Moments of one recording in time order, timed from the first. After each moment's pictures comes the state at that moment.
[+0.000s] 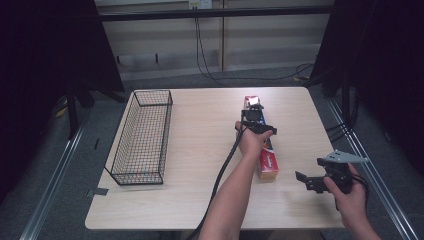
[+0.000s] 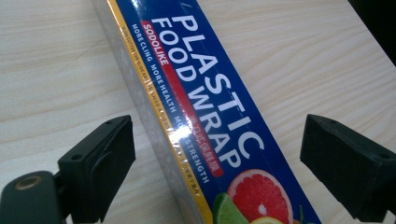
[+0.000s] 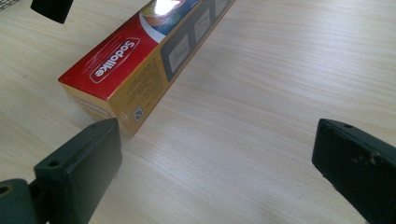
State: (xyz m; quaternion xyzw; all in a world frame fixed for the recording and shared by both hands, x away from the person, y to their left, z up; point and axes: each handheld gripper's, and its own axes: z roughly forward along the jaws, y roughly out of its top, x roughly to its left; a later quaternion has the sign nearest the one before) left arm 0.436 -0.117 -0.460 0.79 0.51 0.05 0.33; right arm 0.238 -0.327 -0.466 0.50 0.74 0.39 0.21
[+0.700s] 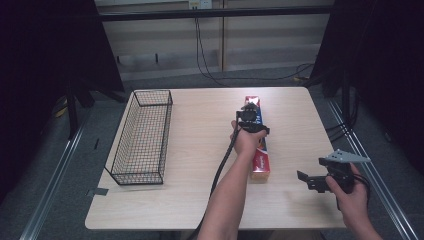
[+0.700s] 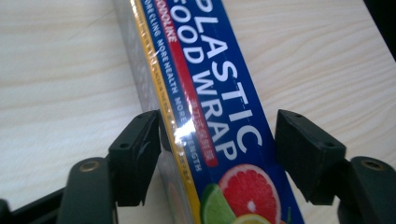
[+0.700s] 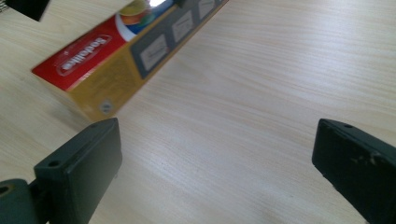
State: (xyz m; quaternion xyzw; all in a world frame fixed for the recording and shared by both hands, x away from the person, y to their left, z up) left arm 0.437 -0.097 -0.458 0.78 0.54 0.01 0.30; right arm 0.237 -0.332 -0.465 0.51 0.74 0.40 0.21
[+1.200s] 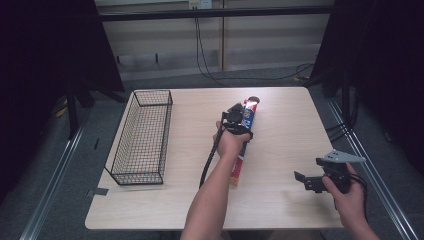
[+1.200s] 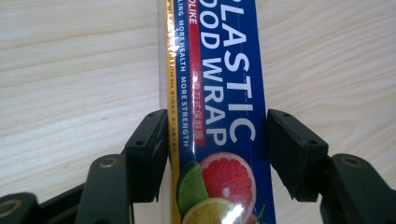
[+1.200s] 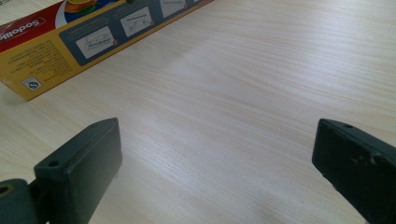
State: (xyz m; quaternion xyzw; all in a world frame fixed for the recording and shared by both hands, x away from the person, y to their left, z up) left arm 0.428 -0.056 -0.445 0.81 0.54 0.02 0.24; right arm 0.239 -0.324 -0.467 0.50 0.74 0.39 0.21
